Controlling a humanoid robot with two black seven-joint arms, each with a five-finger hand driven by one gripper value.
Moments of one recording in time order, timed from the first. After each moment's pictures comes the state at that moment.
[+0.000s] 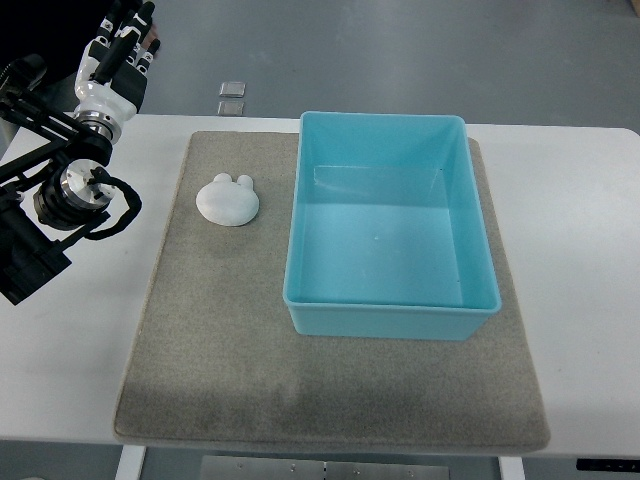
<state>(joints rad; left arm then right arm) -0.88 0.43 -0.56 -0.91 -0.40 0.08 -0.54 0.00 0.00 0.06 0.09 -0.12 0.20 0.04</state>
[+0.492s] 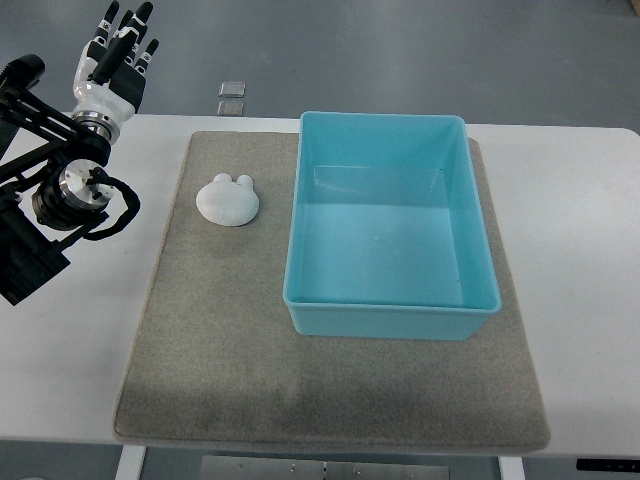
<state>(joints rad) -0.88 0.43 -0.56 -0.91 -0.40 0.08 -0.54 0.00 0.00 0.06 0.09 -0.12 0.20 0.04</state>
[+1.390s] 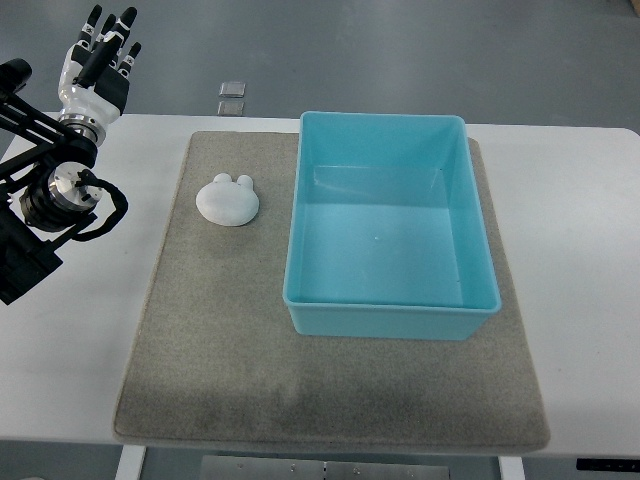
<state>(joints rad) -0.89 0.43 -0.54 -0.82 -0.39 0.01 -0.54 0.00 0.00 0.06 0.09 -0.12 0.20 0.04</state>
